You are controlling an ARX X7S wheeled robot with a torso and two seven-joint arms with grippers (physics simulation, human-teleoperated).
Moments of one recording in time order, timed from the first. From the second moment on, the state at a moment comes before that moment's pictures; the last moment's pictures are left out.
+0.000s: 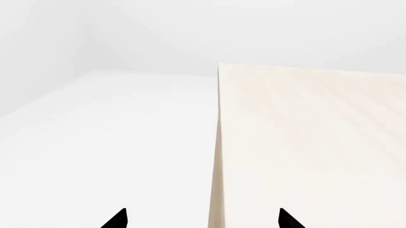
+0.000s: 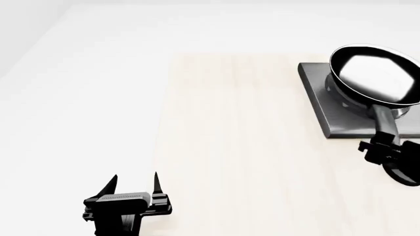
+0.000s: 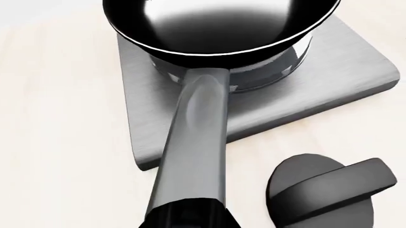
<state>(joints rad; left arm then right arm) -0.06 -0.35 0.41 -0.01 -0.38 0.15 -0.42 0.73 0.48 0.42 -0.17 0.12 1.51 -0.27</state>
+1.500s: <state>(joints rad) -0.03 -0.42 0.41 0.28 -0.37 0.05 -0.53 0.59 0.34 0.46 -0.86 0.23 1.39 -0.27</state>
